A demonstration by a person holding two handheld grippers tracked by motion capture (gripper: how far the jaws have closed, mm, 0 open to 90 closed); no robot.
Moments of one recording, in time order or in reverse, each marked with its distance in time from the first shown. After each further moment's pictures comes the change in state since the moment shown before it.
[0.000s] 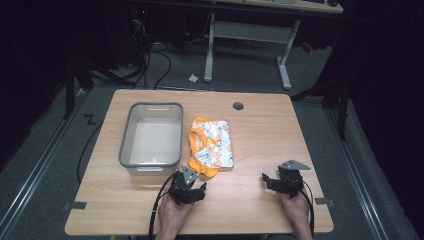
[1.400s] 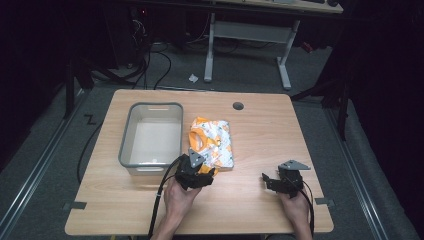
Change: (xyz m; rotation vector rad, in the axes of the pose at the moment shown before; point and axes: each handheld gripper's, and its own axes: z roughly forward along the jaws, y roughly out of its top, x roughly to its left) left arm -0.003 0.065 -0.010 -0.055 -0.032 0.013; right arm 0.000 0.000 0.000 0.000 -0.001 -0.007
